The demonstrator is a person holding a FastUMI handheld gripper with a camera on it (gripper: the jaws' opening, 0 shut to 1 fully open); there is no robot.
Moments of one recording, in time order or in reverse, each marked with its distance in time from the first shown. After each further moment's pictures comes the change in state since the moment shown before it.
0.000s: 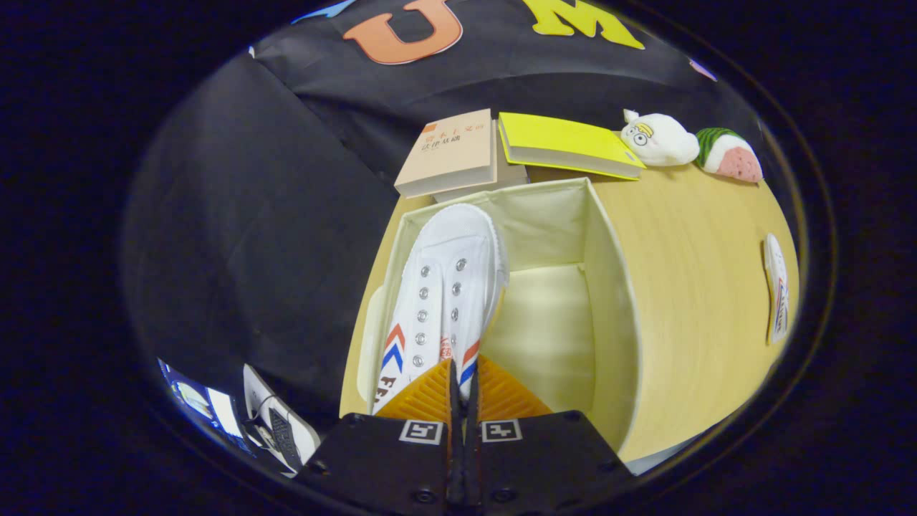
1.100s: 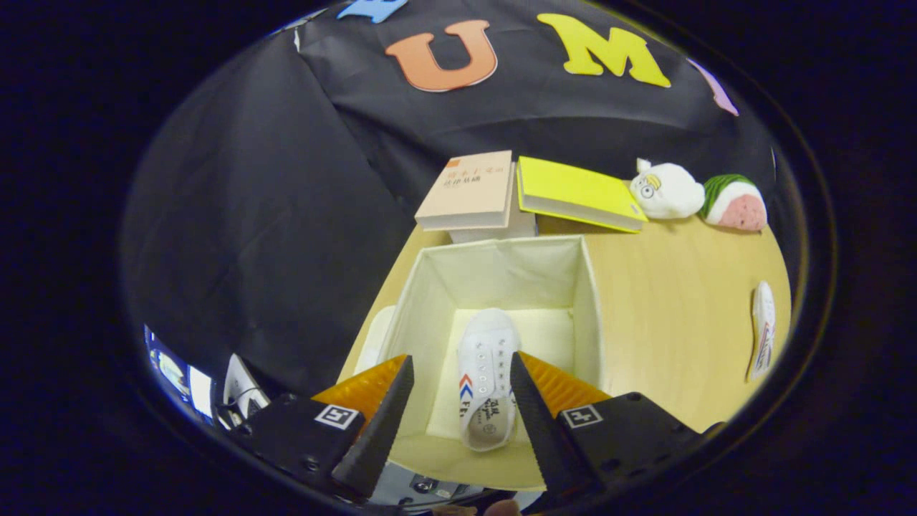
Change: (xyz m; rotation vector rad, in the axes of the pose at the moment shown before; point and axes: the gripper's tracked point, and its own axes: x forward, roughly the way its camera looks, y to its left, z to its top) arm -0.063 -0.019 0.026 -0.159 -0.223 0.006
